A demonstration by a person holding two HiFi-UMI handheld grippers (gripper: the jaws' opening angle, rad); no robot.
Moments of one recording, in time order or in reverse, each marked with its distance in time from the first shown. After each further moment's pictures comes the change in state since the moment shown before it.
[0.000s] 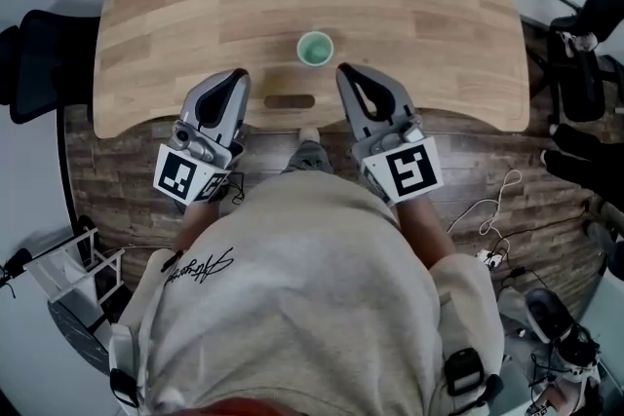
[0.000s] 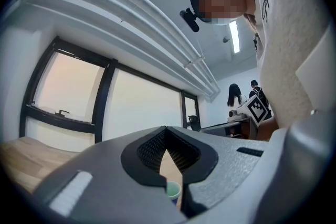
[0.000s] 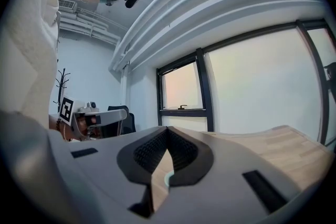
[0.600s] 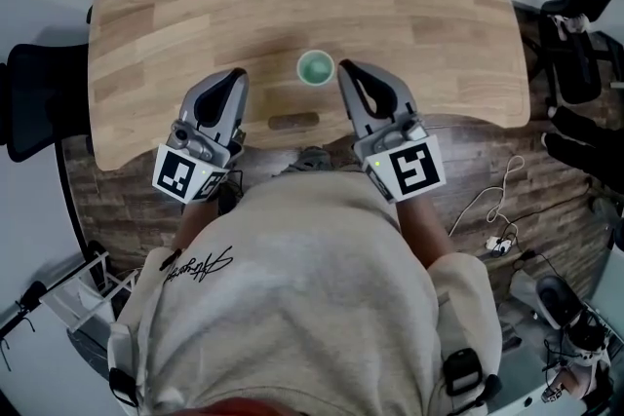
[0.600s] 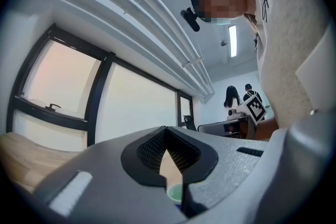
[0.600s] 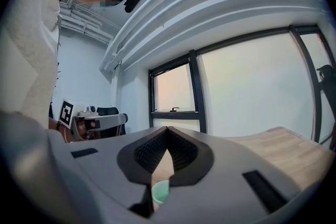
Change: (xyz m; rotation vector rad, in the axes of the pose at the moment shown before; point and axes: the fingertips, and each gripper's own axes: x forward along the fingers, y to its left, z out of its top) left arm 0.033 0.045 -0.016 -0.037 0.010 -0.083; right arm 0.035 -0.030 0.005 0.008 -0.029 -0.088
